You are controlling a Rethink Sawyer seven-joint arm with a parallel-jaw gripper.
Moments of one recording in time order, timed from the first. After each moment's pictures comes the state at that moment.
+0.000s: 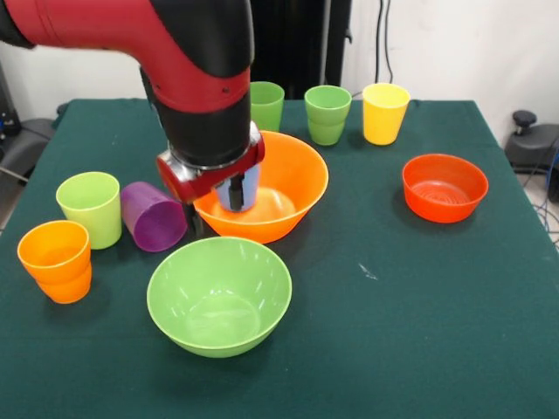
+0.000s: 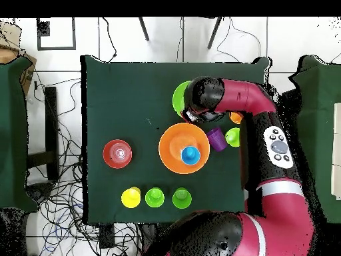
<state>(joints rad) -0.51 -0.43 0.34 1.20 -0.40 1.04 0.99</state>
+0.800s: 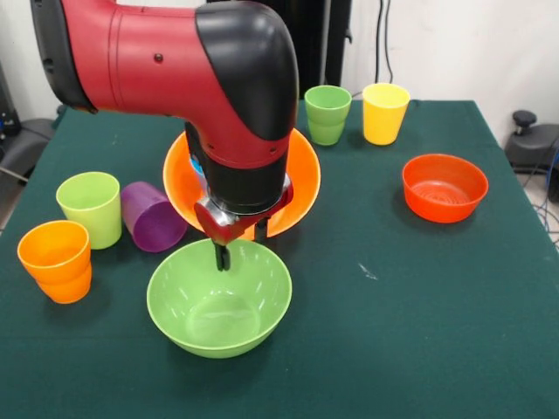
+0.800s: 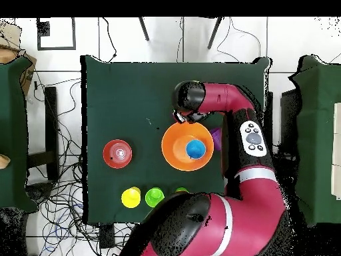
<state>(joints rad) -0.43 -0.33 0.28 1.13 -0.40 0.98 0.99</state>
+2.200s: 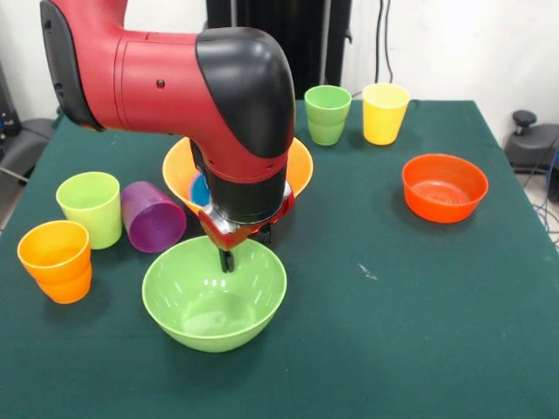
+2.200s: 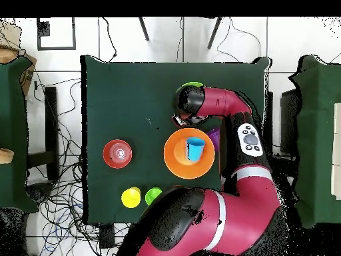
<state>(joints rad) -0.41 -0.28 0.23 1.13 -0.34 0.96 0.99</state>
